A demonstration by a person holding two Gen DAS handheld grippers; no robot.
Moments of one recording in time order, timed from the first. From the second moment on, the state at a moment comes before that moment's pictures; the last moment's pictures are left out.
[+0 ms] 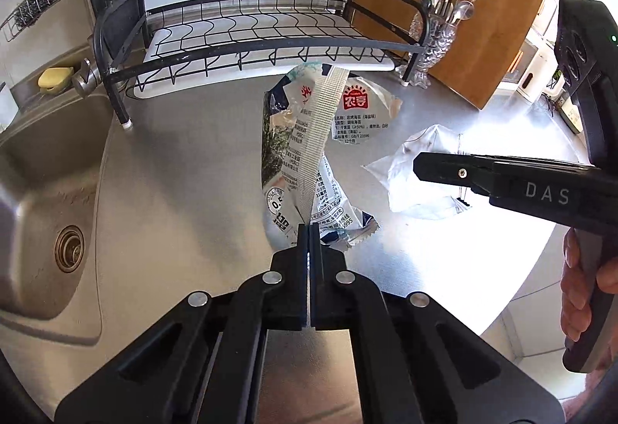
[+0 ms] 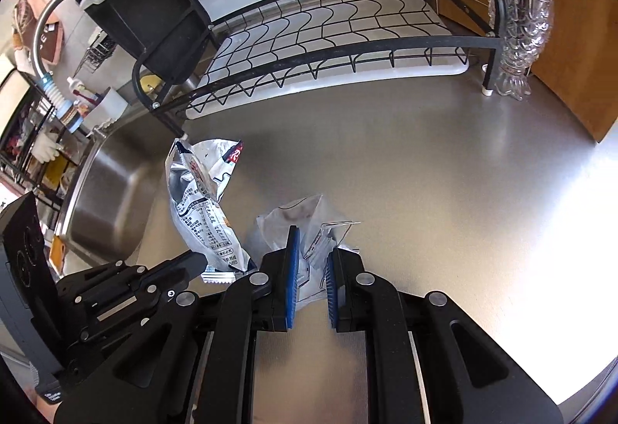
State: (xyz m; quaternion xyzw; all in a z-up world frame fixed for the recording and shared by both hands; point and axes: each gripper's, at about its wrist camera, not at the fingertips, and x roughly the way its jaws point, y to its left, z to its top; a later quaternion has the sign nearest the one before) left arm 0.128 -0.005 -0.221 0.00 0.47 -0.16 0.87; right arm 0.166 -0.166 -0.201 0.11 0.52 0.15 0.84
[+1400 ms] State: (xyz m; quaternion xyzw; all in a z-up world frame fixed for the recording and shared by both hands) left arm -0.103 -0.028 -0.432 -0.06 0.62 -0.11 0.77; right arm -0.062 -0.194 -0.388 0.09 0.65 0.14 0.74
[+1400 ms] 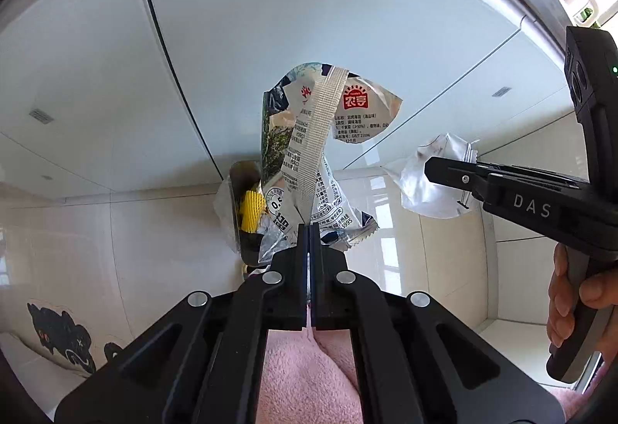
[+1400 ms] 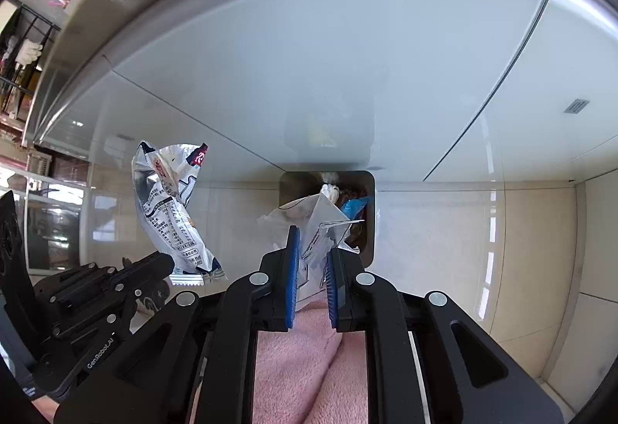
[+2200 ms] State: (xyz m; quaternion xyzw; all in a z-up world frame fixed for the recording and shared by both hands) left arm -0.063 -0.021 -0.582 -0.09 0.70 -0.11 0.70; right arm -0.027 -0.167 -0.558 0.12 0.72 0.11 0.68
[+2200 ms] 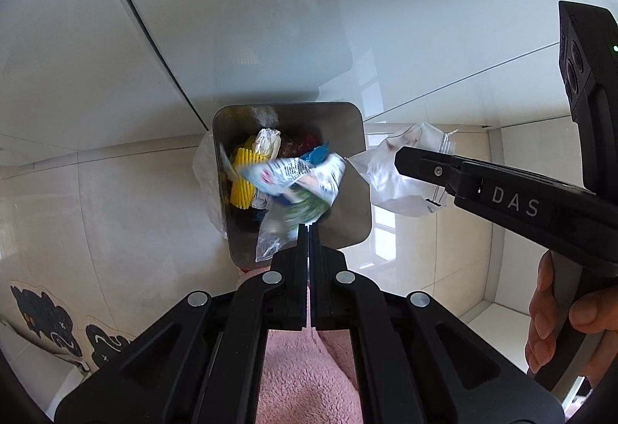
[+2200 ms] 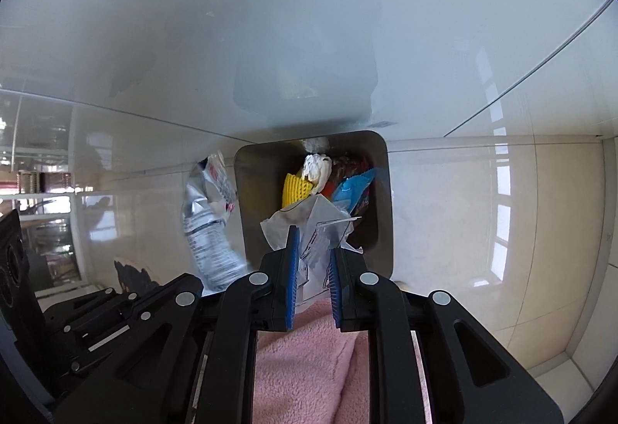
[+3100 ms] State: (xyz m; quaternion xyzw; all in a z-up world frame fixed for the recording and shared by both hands) left arm -0.074 -0.005 -0.403 -0.10 0.63 -0.08 0.76; right arm -0.015 -0.173 -0.425 0.07 0.66 0.12 0.74
